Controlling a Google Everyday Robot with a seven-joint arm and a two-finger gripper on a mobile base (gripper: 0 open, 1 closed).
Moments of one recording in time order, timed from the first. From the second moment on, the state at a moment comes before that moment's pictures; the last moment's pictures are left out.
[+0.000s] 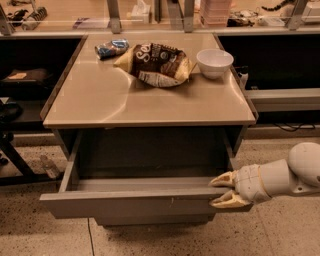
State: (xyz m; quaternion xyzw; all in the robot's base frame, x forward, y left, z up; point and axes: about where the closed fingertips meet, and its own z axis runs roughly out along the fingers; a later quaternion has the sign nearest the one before) arm 0.443 -0.171 0.642 -0.65 0.65 0.20 0.34
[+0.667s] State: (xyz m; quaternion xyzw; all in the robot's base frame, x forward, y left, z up) arm 0.434 -0.171 0.642 -0.65 0.65 0.20 0.33
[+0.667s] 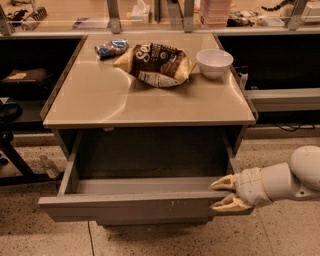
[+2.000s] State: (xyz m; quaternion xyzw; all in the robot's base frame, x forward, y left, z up) arm 0.407 -0.172 0.637 -0.65 0.66 0.21 0.32
